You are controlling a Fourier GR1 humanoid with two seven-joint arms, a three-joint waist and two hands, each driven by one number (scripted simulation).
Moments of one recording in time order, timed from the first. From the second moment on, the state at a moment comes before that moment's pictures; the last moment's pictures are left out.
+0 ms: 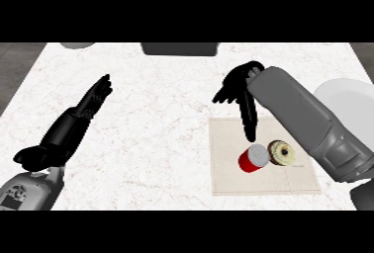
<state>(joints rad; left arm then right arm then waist) -0.21 0.44 -0.24 -1.60 0.16 0.02 -0.07 -1.14 -0.29 0.66 -0.60 -0.27 1.03 0.71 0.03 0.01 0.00</state>
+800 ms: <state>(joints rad) -0.22 0.41 -0.19 -1.62 0.13 -0.02 -0.04 -1.21 -0.23 0.62 -0.35 -0.10 1.13 0.57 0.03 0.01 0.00</state>
